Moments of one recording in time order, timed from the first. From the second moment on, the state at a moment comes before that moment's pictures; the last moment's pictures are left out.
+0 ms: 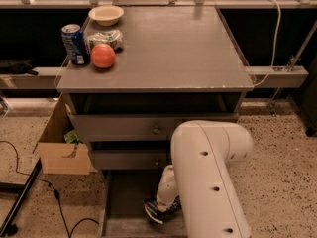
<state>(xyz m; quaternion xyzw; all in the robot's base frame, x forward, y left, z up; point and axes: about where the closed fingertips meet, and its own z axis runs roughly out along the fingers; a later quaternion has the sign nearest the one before) 0.513 -0.023 0.182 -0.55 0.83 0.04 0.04</state>
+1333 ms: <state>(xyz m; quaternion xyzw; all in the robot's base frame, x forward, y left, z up) 0.542 -0.109 0.409 -0.56 0.82 -0.06 0.08</state>
